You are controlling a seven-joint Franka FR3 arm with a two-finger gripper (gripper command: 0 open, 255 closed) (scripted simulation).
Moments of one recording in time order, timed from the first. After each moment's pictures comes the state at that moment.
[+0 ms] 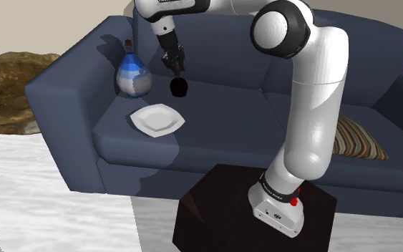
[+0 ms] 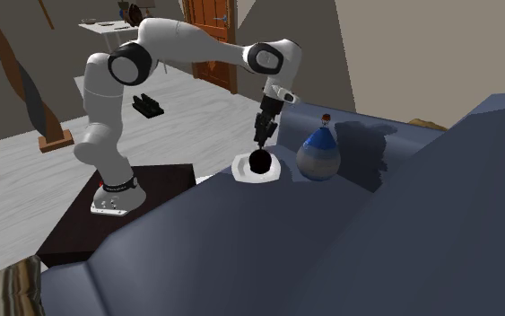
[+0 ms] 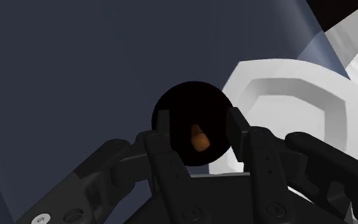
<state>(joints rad) 0.10 0.40 -0.07 -1.39 -0.23 1.43 -0.18</state>
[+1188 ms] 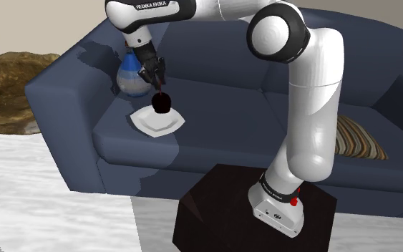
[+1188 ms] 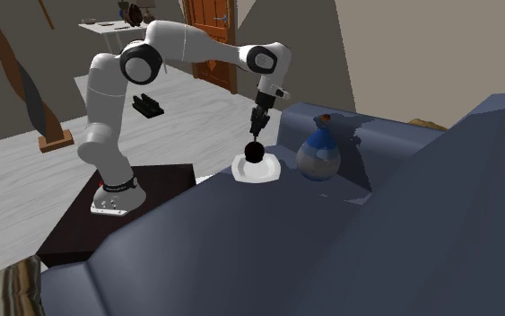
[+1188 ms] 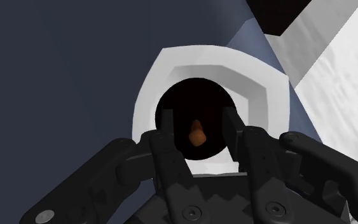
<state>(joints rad) 0.22 0.43 0.00 -1.41 -0.18 1.44 0.01</state>
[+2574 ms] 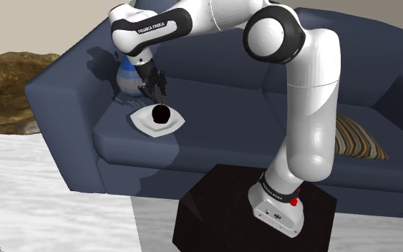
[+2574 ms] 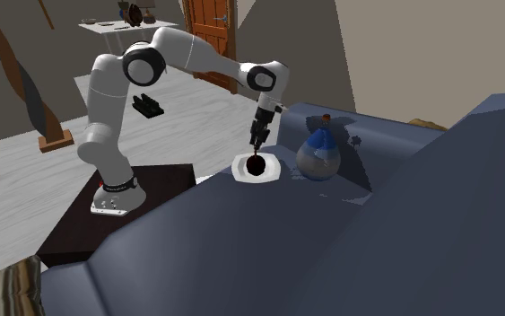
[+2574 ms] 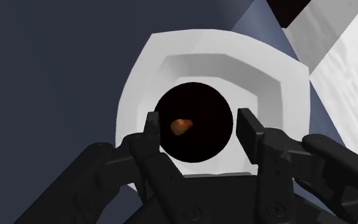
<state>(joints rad) 0.21 0.46 0.00 -1.54 -0.19 1.60 0.03</state>
